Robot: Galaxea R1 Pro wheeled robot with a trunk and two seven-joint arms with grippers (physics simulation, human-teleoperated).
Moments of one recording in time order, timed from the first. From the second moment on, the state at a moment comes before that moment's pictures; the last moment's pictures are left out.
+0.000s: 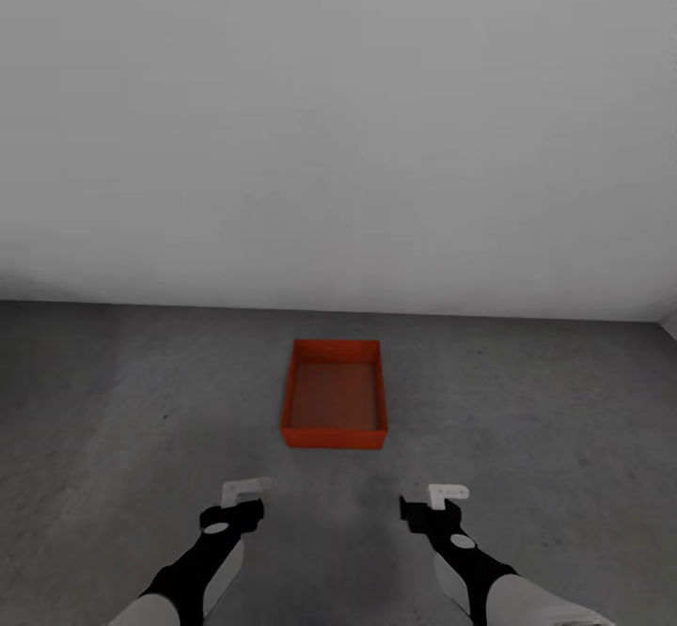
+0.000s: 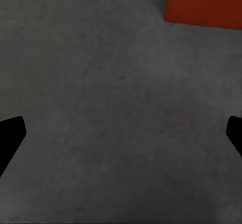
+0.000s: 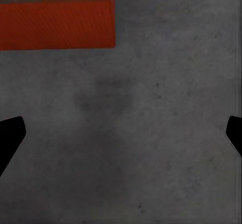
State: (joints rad) left arm -0.54 -0.05 -0.17 -0.43 0.23 0.07 0.30; right arm -0.65 0.08 0.05 -0.10 -0.06 -0.25 -0.07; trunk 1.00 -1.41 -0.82
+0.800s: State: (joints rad) left arm -0.54 0.11 -0.05 -0.03 0.37 0.03 0.29; right arm -0.65 0.06 0.05 -0.05 -0.06 -0.24 -0.06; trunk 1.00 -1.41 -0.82
